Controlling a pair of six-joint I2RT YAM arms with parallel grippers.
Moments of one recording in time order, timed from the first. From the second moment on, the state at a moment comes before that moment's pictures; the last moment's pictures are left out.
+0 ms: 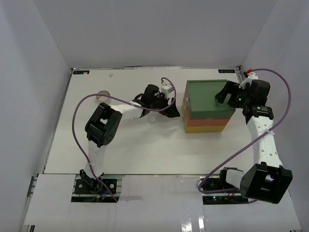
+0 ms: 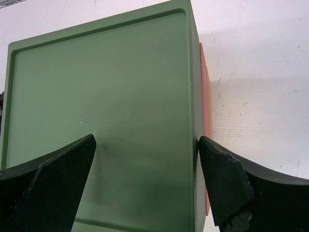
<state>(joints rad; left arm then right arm) -0.64 2.09 1.39 0.19 0.59 -0.25 -0.16 1.17 1.05 -0.42 -0.37 0.18</state>
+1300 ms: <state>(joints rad) -0.64 2.25 1.15 0.86 0.58 -1.18 -0.16 1.12 1.05 -0.42 -0.37 0.17</state>
